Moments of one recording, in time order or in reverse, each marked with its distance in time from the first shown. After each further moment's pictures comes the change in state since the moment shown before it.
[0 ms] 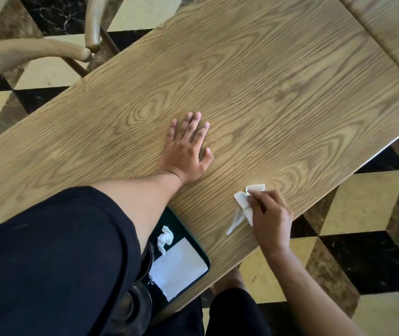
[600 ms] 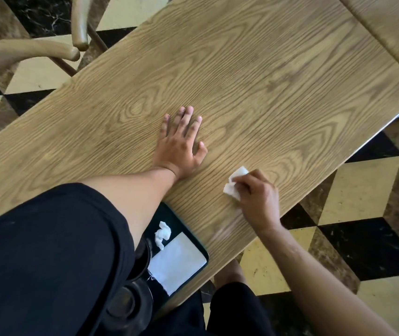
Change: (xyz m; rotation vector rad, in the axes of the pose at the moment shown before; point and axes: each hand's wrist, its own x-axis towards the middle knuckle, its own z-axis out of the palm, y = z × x) left_hand 0.001 0.001 -0.003 -0.022 -0.038 -0.010; right_hand 0.019 -0.021 0.006 -0.017 -0.147 -0.088
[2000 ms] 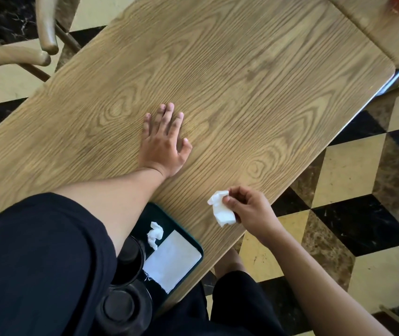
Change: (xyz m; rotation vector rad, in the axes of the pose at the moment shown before) left_hand 0.001 0.001 -0.004 0.005 -0.018 -0.006; right_hand -0.034 -0.001 -0.021 0.689 -0.365 0.554
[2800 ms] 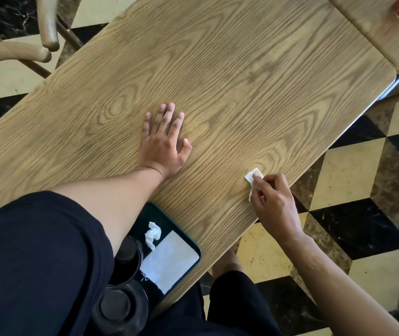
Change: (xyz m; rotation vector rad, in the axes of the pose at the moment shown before) left_hand -0.001 0.001 0.001 0.019 0.011 0.003; right_hand 0.003 0.013 -0.044 -0.864 0.463 -0.564
